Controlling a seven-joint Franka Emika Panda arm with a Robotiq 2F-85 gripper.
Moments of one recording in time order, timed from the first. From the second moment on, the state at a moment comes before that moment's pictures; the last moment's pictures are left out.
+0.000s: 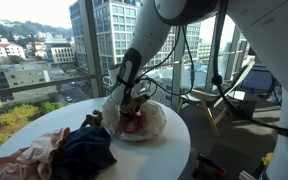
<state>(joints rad) 0.24 0.67 -0.35 -1.88 -0.24 2.58 0.56</state>
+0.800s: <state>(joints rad) 0.15 0.11 -0.09 -2.05 -0.19 2.26 0.18</state>
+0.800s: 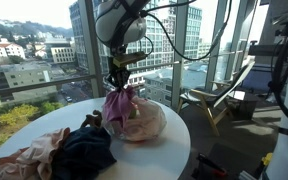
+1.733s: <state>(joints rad) 0.19 0.14 0.14 -2.02 -0.38 2.55 0.01</state>
